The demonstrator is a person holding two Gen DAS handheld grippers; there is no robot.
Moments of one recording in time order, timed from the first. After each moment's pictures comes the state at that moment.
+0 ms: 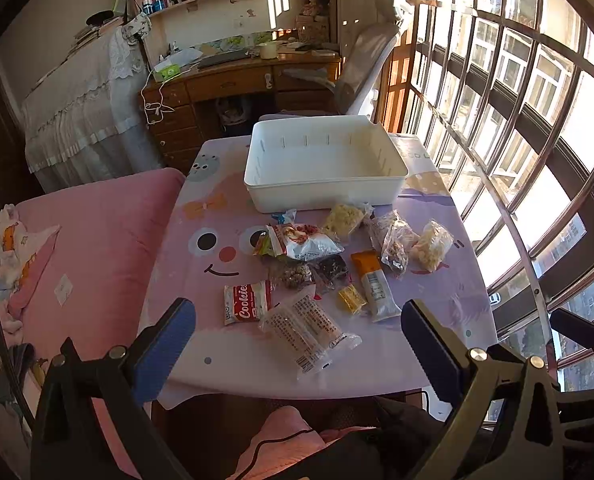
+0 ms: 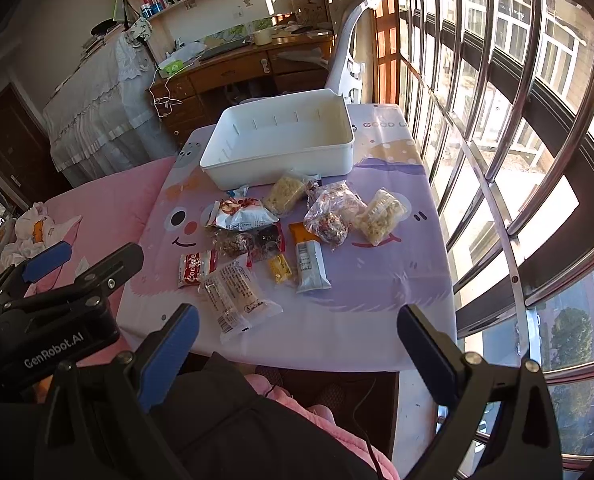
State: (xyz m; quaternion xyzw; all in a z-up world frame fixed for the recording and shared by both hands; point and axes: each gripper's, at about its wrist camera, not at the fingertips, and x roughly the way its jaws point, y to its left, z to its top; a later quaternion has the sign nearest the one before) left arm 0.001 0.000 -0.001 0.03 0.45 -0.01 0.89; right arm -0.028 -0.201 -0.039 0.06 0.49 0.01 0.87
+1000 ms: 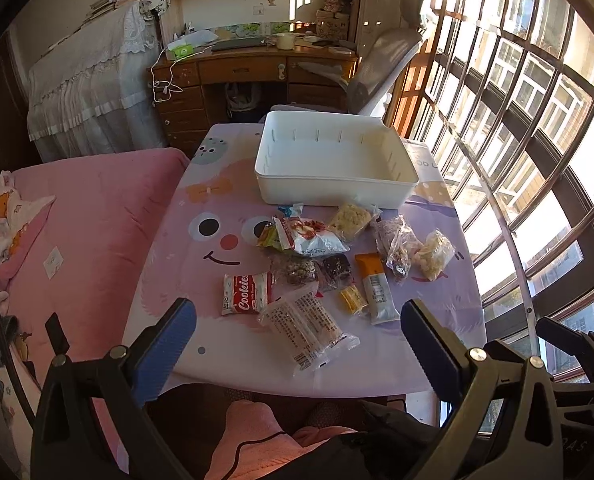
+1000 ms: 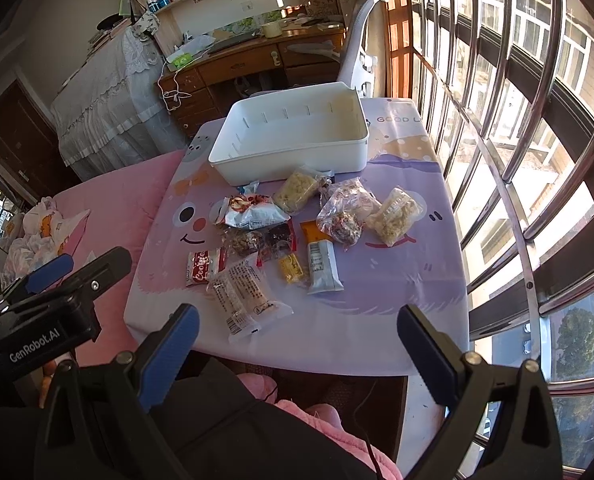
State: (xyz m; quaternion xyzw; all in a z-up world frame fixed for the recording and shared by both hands) left arm 0.012 0.028 -0.006 -0.02 0.46 0.00 0.89; right arm -0.011 -0.196 -0.044 0.07 0.50 0.03 0.86
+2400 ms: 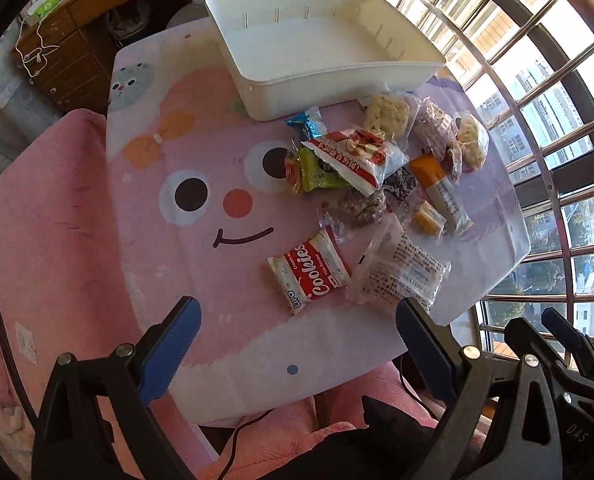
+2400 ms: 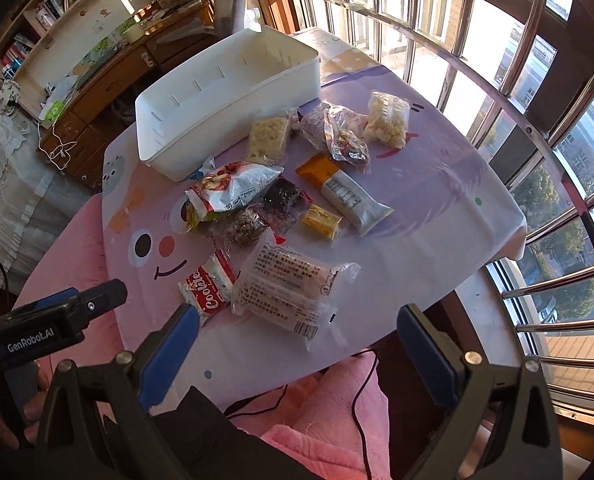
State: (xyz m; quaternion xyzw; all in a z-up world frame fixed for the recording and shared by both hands) left arm 0.173 0.139 -0.128 0.08 0.65 -0.20 0.73; right arm 0.036 -0.075 -0.128 0.21 0.53 -0.21 0.79
